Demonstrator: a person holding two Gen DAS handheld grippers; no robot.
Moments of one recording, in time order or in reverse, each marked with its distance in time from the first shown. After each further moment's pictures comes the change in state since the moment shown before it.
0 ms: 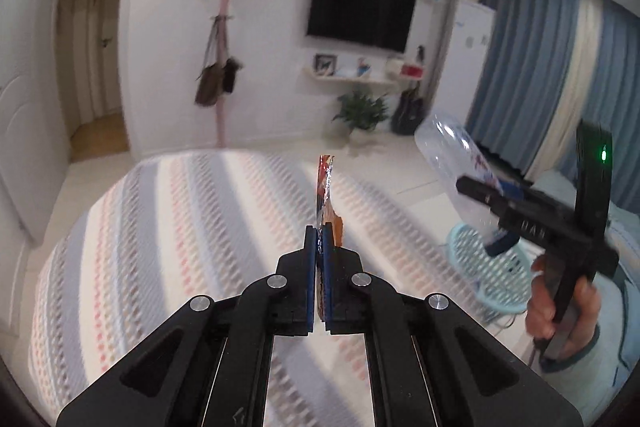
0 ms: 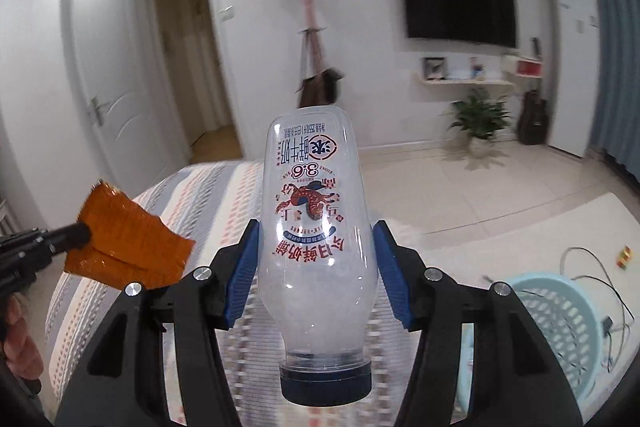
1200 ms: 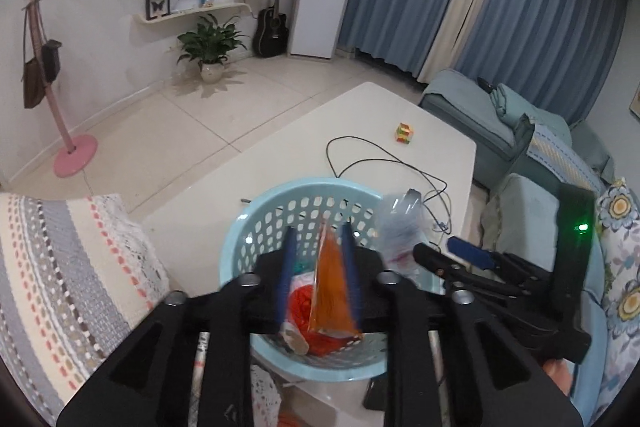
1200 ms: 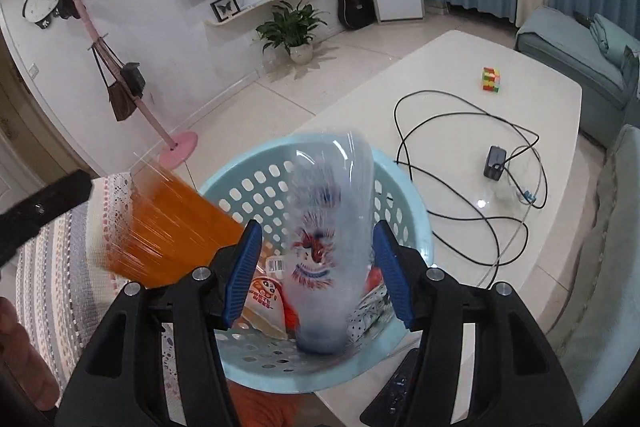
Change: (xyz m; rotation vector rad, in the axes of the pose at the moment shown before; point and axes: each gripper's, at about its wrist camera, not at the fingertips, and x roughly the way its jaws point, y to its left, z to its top) left arm 0.229 -0.297 -0.023 0.250 0.302 -0.381; right arm -0.057 -0.277 -0.134 0.504 0.200 -0.433
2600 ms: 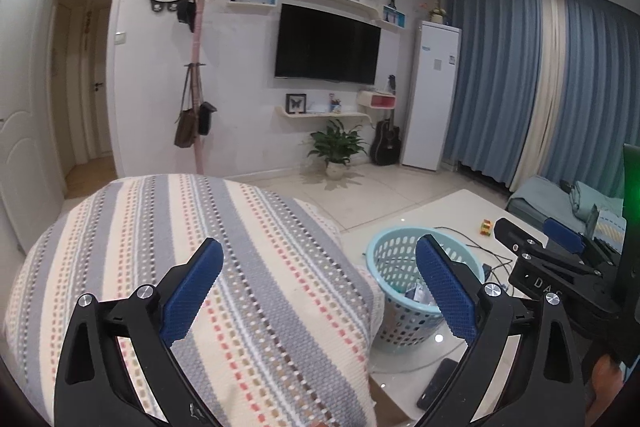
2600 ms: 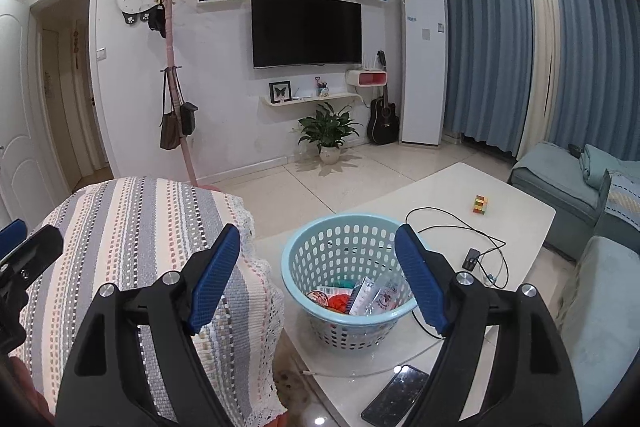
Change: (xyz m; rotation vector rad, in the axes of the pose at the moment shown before) left arm -0.282 -0.002 -0.159 -0.157 -0.442 0.413; right arm -0.218 0.135 -0.102 -0.269 -0.389 -0.024
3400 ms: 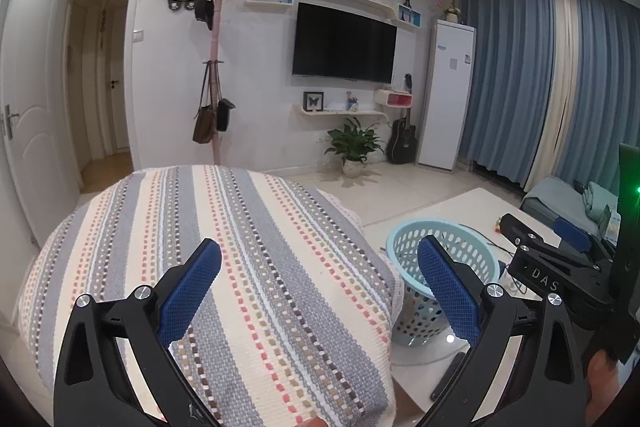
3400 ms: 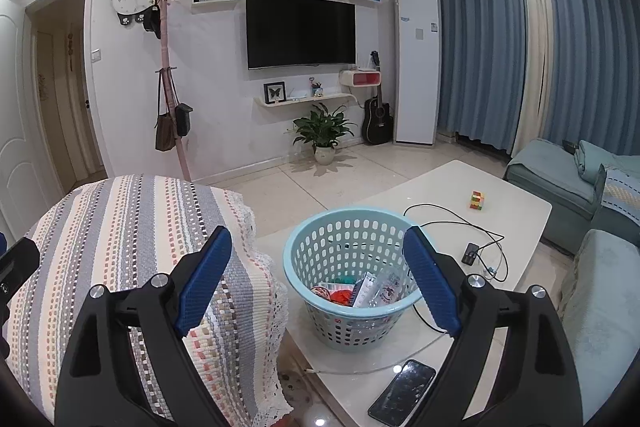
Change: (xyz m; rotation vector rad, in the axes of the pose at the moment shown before) left arm -0.013 0.014 -0.013 -0.010 0.008 0.052; right arm 0.001 0.011 -0.016 0.012 -0.011 -0.022
